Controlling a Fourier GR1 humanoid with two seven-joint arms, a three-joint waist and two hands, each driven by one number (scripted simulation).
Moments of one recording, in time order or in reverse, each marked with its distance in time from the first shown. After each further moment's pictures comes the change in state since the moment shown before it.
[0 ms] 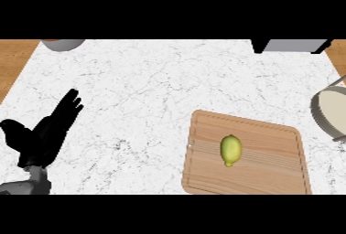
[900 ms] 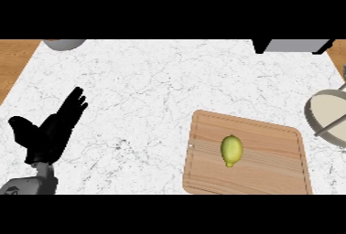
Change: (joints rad) left arm -0.026 -0.037 0.003 0.022 -0.031 -0.003 -0.003; right arm -0.175 0.188 -0.018 0.120 0.068 -0.207 0.020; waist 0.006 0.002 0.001
